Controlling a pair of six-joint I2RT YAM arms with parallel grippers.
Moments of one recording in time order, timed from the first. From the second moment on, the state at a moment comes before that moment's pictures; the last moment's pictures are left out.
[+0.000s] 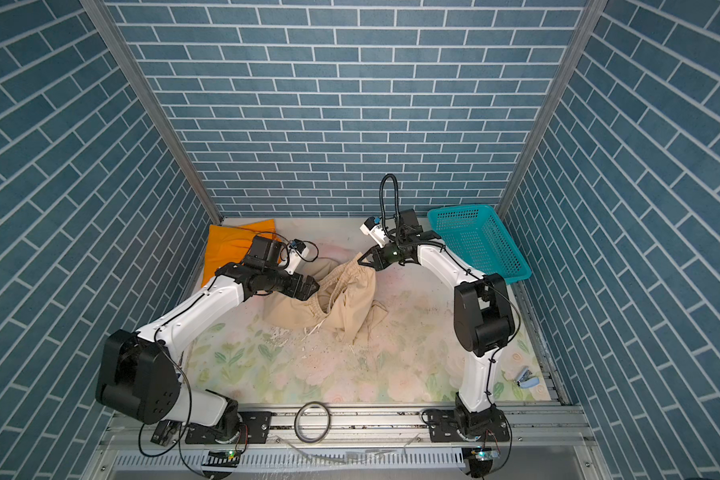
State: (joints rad) left arm -0.35 1.47 1.10 -0.58 0.31 0.05; right arm 0.42 1.91 1.55 -0.54 -0.84 -0.13
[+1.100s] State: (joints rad) left arm -0.40 1.59 1.20 -0.64 0.23 -0.11; right arm 0.47 1.75 1.42 -0.50 -0.69 -0.15
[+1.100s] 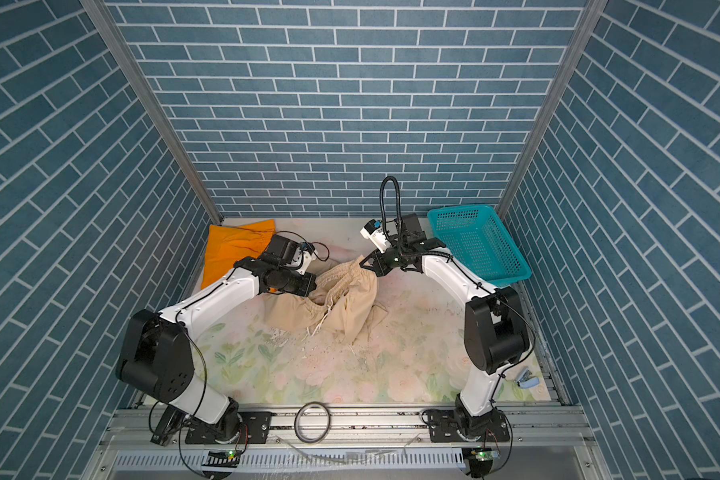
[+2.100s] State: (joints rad) left arm -0.42 1.38 2.35 -1.39 -0.06 -0.04; right arm 0.49 1.44 2.02 -0.82 -0.87 -0.07
